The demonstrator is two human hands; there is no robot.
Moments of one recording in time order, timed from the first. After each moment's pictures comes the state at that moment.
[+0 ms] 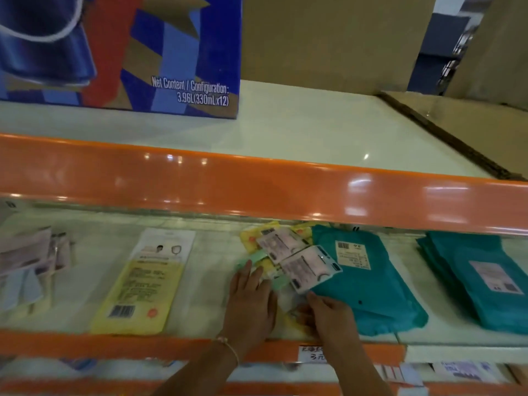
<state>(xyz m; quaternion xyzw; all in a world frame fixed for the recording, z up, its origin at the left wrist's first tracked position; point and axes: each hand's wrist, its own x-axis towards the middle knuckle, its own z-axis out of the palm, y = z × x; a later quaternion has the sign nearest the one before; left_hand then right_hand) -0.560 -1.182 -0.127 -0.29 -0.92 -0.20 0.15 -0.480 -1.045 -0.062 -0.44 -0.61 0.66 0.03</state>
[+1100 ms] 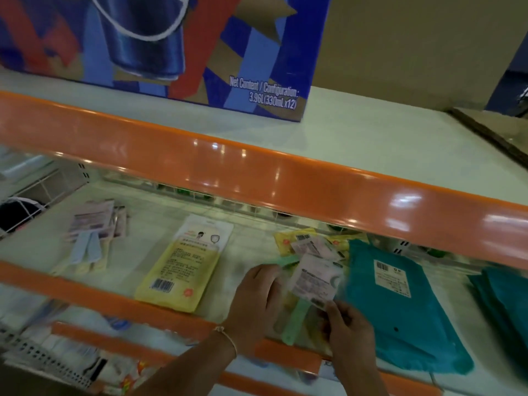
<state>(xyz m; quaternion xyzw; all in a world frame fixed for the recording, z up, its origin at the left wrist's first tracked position) -0.557 -1.224 -0.091 -0.20 -0.85 -0.48 0.08 -0.485 -1.068 -0.066 -0.35 -0.69 0.63 0.12</state>
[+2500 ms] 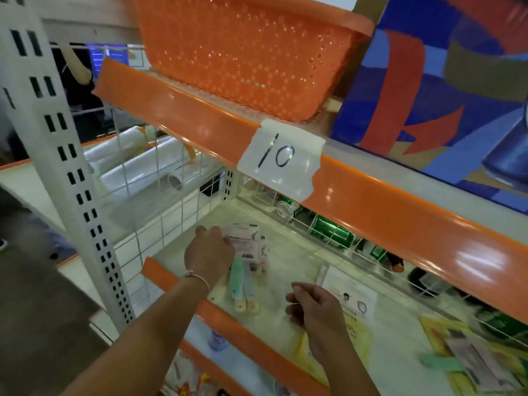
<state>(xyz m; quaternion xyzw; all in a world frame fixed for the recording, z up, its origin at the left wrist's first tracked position) -0.709 -1.595 -0.048 0.22 -0.94 -0.26 0.07 -0.642 -1.383 -0.038 -0.17 -0.71 0.68 -0.09</state>
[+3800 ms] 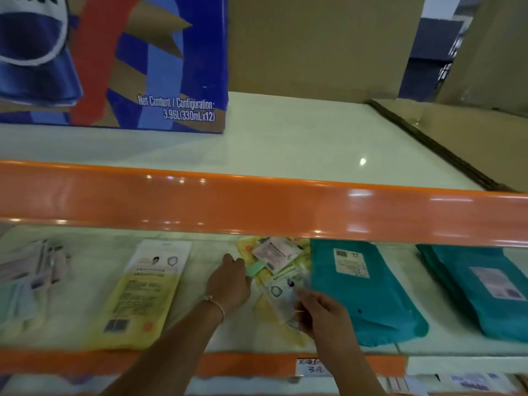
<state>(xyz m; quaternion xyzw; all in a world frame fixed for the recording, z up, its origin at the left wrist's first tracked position) -0.629 -1.189 -0.084 -0.20 -0.97 -0.13 -0.06 -0.487 -1.045 -0.051 -0.35 -0.55 0.75 0.08</state>
